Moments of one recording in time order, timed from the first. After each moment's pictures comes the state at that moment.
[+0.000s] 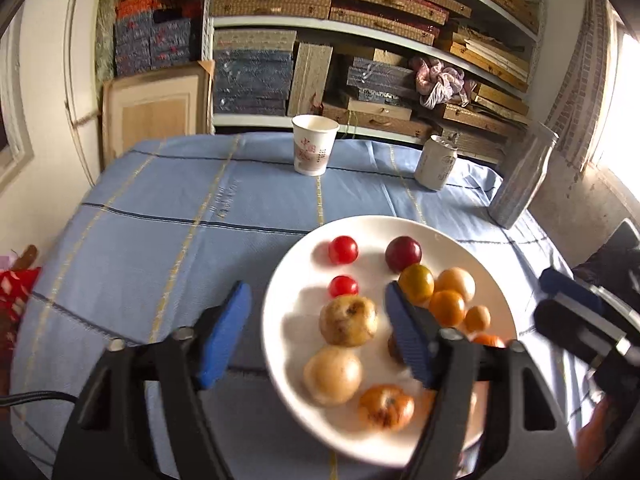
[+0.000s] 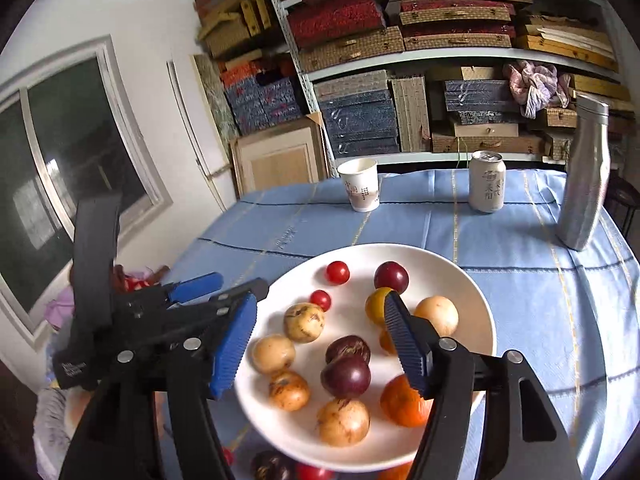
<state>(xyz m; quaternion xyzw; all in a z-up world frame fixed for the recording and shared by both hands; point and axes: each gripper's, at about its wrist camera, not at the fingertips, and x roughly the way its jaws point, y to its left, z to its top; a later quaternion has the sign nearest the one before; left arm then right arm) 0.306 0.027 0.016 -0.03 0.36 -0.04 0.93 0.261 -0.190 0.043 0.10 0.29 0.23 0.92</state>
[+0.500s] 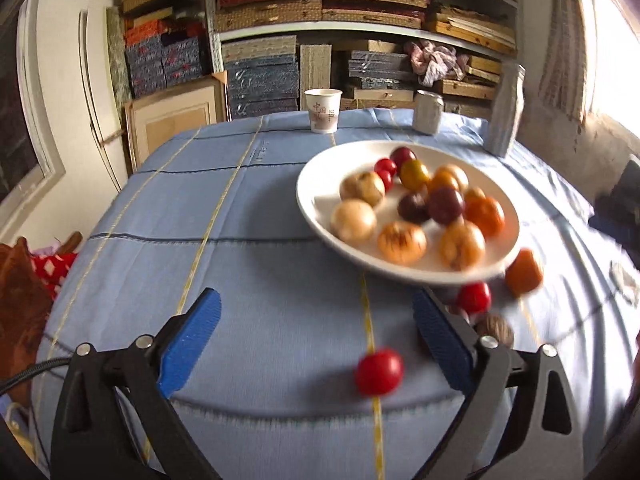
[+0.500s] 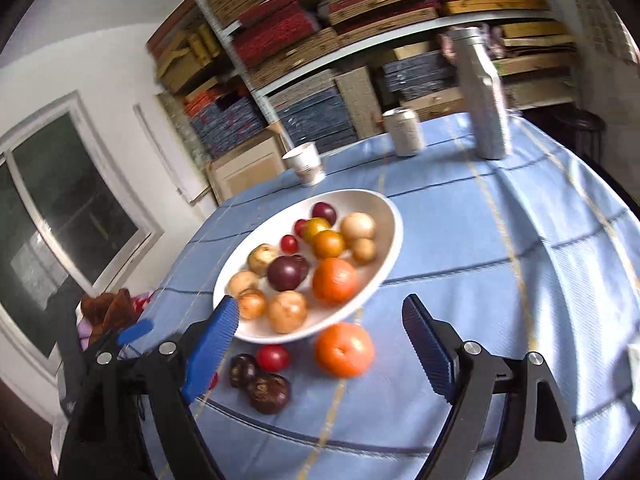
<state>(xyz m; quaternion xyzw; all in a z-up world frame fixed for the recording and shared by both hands) 0.173 0.027 -0.023 0.05 0.34 -0.02 0.94 0.173 -0.281 -0.007 0.19 0.29 0.18 0.92</state>
